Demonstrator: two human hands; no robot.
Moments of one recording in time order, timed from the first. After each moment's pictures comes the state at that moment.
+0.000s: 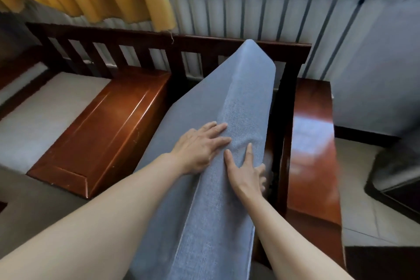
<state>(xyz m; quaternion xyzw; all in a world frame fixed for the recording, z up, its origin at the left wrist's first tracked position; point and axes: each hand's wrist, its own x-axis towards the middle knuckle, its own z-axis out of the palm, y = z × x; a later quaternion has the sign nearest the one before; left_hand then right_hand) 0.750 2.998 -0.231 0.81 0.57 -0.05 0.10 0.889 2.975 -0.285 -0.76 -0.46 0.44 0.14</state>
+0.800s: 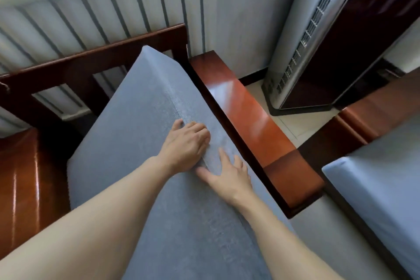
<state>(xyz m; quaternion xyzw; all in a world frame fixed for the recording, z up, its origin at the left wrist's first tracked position) 0.773 3.119 -0.295 0.97 0.23 0.07 0.07 0.854 2.982 -0.289 -0.84 -0.33 0.40 0.15</state>
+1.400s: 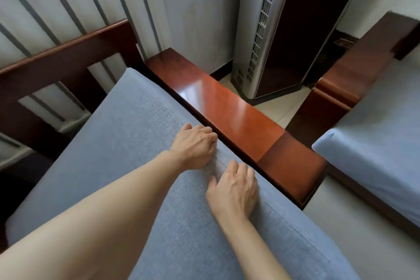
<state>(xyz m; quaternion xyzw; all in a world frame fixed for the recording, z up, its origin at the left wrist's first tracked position) 0.860 3.136 -0.381 0.99 0.11 -0.03 0.06 0.844 2.993 -0.385 -0.97 -0.20 0.05 0.14</state>
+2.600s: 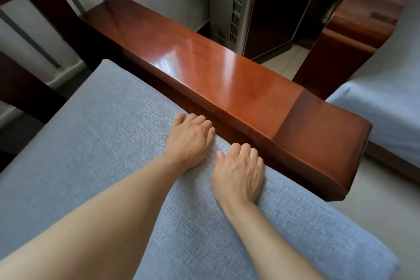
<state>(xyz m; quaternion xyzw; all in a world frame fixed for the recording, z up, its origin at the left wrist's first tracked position) 0.899 3.152 -0.548 0.99 0.09 0.03 0.06 0.891 3.020 -0.549 -0.98 -0.14 -0.05 0.12</state>
